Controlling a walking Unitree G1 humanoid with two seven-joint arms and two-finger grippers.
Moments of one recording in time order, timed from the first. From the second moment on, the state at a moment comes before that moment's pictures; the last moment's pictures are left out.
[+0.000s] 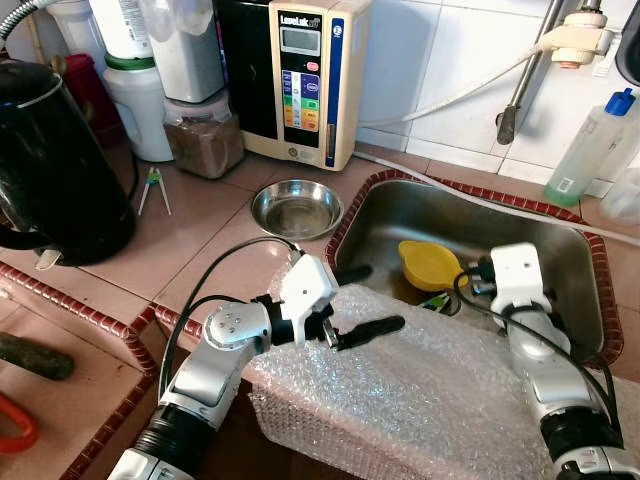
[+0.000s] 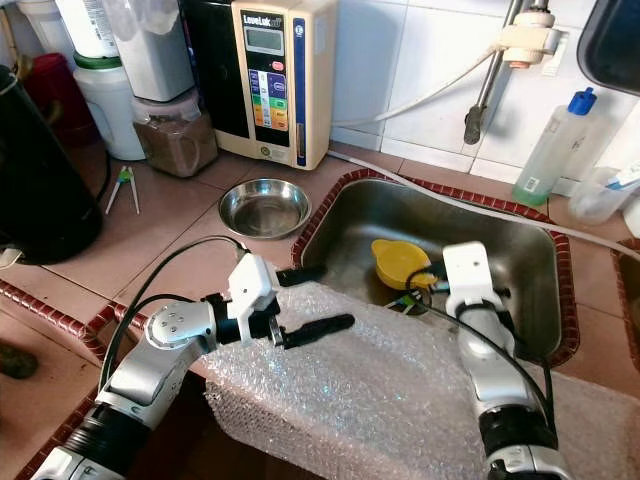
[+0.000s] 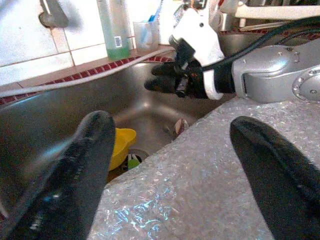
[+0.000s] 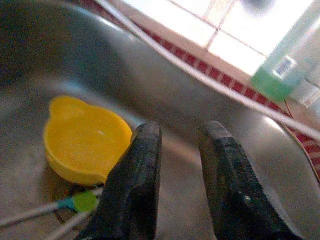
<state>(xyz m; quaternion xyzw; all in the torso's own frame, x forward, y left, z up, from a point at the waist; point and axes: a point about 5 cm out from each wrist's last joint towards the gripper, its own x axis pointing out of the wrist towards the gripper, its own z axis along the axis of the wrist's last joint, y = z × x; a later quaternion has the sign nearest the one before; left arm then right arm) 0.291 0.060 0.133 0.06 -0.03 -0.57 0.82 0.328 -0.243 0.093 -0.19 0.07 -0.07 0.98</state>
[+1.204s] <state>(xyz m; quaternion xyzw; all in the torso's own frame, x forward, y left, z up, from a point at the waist) 0.377 0.109 0.139 -0.04 0.00 -0.10 0.99 0.256 -0.125 0.145 -0.11 -0.08 0.23 0.96</state>
